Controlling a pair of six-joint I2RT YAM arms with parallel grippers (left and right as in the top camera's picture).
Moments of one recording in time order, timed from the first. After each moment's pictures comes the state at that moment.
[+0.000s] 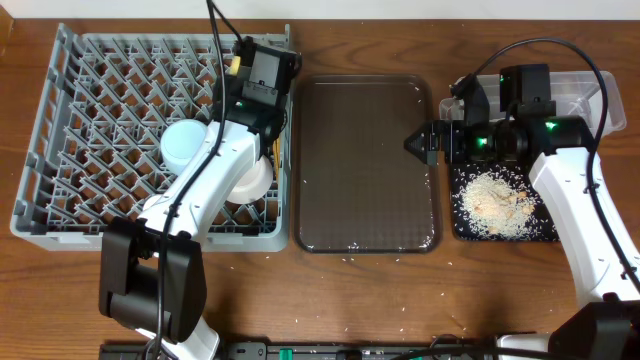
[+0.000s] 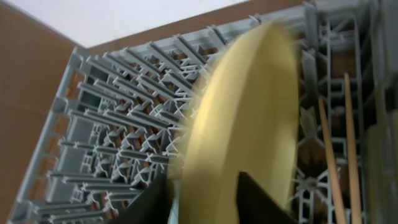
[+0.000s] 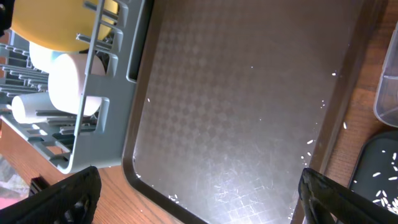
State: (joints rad) left arm -0.33 1.78 1.39 -0.48 -0.69 -0.04; right arm 0.08 1.55 1.29 -0.85 -0.57 0.10
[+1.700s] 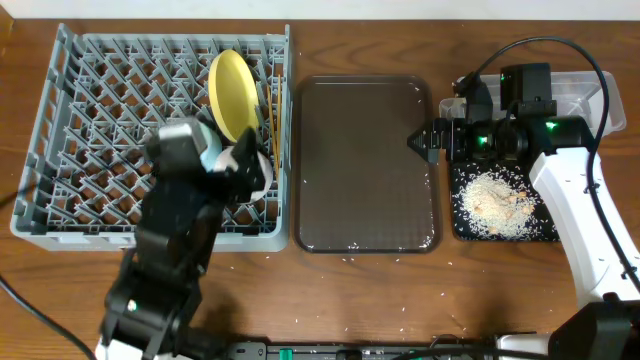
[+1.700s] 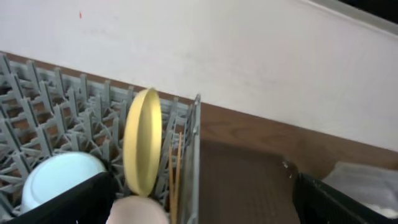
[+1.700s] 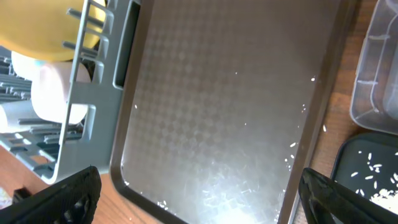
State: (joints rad) left arm -0.33 0.72 0.78 -0.32 -0.21 -0.40; right arm 0.08 1.55 1.29 -0.83 -0.52 0.10
